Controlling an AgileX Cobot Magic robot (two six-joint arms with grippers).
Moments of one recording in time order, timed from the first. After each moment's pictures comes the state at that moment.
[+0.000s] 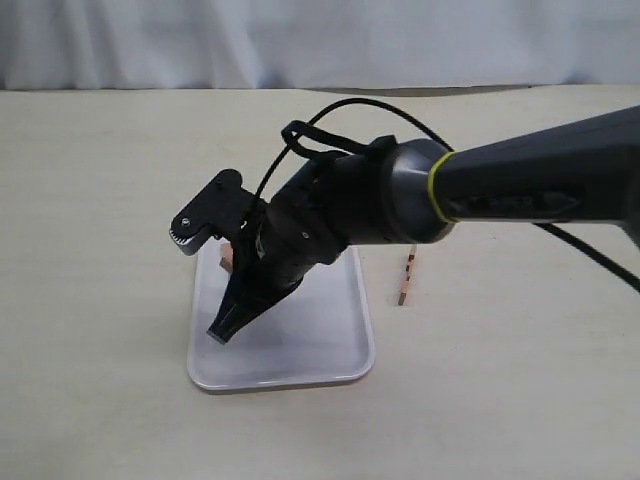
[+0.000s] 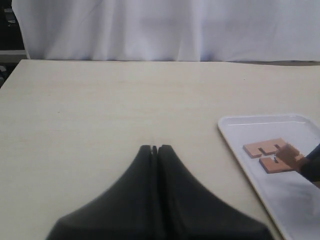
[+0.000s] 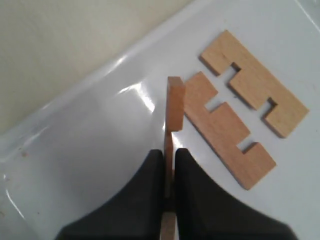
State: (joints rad) left arm -0.13 0.00 0.00 0.02 0.34 -0.07; right arm 0.53 2.06 -1.31 -0.12 0.45 -0.06
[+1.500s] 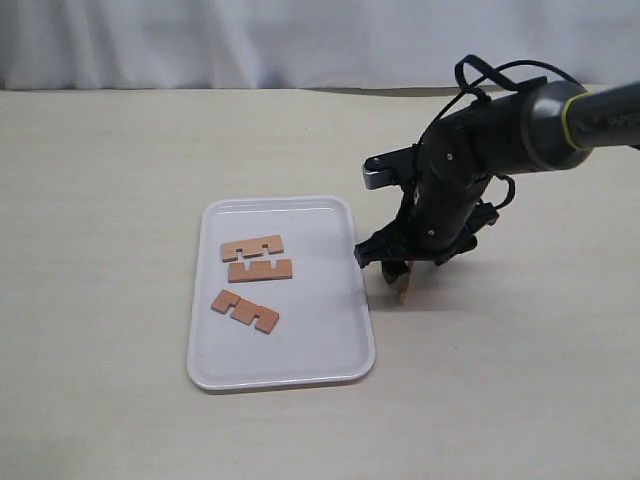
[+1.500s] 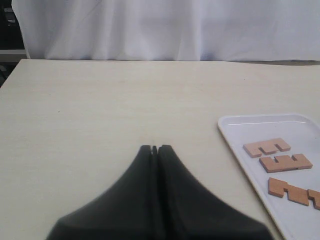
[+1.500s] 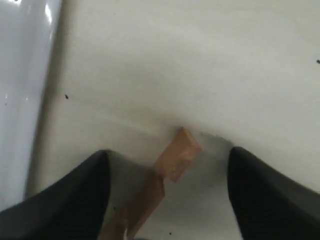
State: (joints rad) left arm -0.13 0.00 0.00 0.02 0.34 -0.07; right arm 0.13 2.04 -1.23 -0.11 0.65 0.20
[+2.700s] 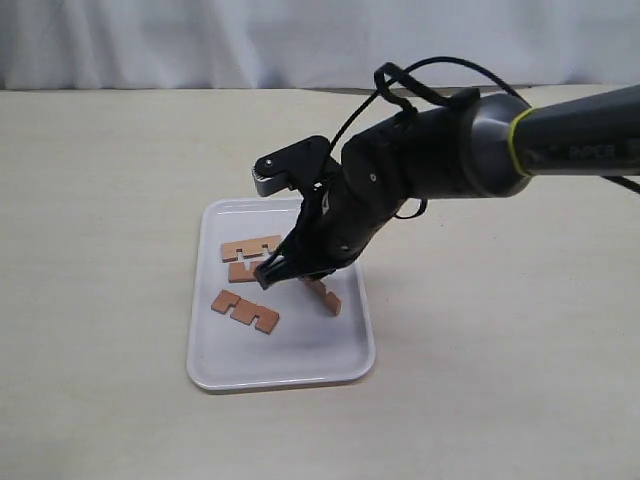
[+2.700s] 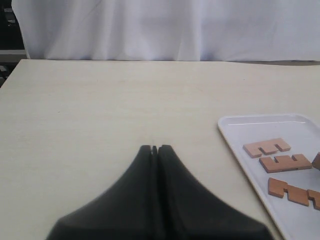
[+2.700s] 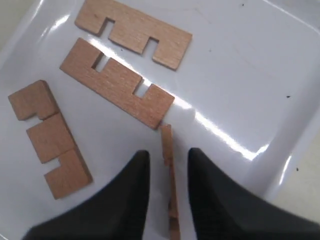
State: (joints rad) left arm -0.13 0.00 0.00 0.02 0.34 -0.07; right arm 0.37 1.99 -1.24 0.02 0.50 0.05
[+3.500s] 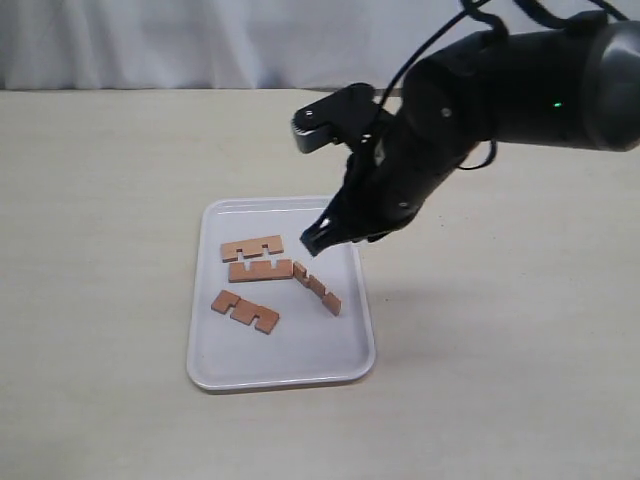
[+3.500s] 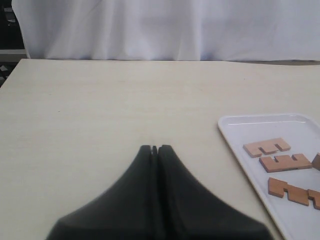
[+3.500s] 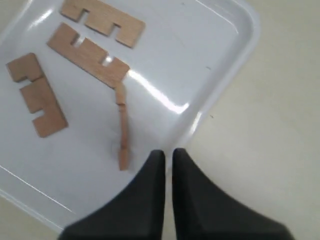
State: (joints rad) left arm -0.13 0.00 0.00 0.02 0.34 -0.07; right arm 0.31 1.77 -1.21 -0.04 0.69 0.01
